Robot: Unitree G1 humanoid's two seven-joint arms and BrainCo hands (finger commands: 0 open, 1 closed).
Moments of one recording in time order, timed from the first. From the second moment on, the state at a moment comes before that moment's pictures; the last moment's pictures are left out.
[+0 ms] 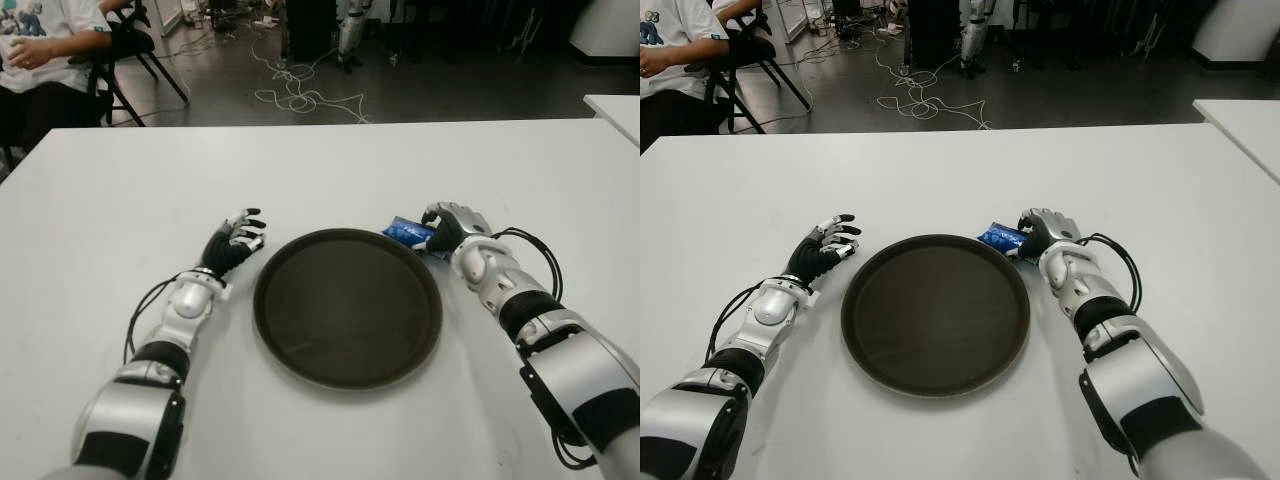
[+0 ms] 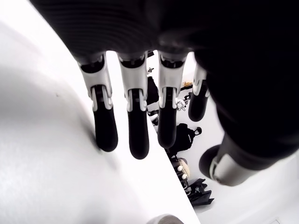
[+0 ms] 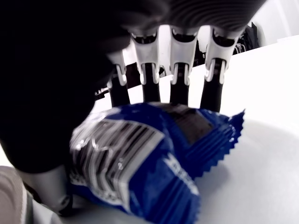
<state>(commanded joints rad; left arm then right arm) -0.60 0.16 -0.04 1.24 0.19 -0.59 0.00 -0.77 -0.22 0.45 1.27 -0.61 -0.06 -0.17</state>
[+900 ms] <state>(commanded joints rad) -0.60 0.16 -0.04 1.24 0.19 -0.62 0.00 -0.74 -0.24 0.43 1.24 -0.59 -0.16 -0.29</state>
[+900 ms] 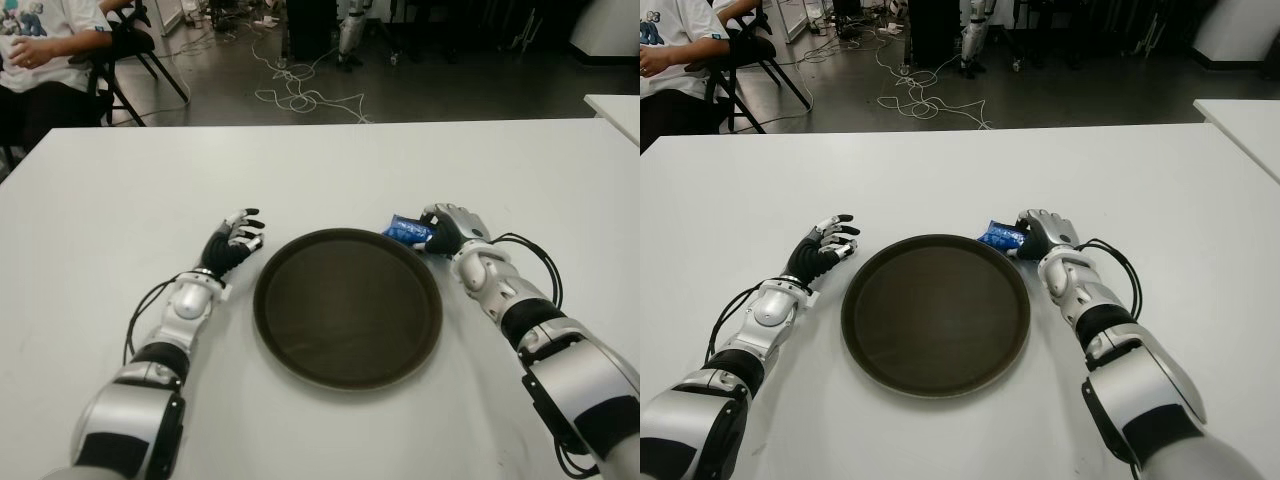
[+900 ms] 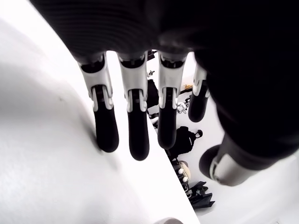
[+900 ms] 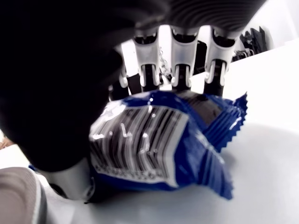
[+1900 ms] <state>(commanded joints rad) -0.60 0.16 -0.02 1.24 0.17 -0.64 -0.04 -0.74 -0.25 0.41 1.25 -0.57 -0.18 -0.28</state>
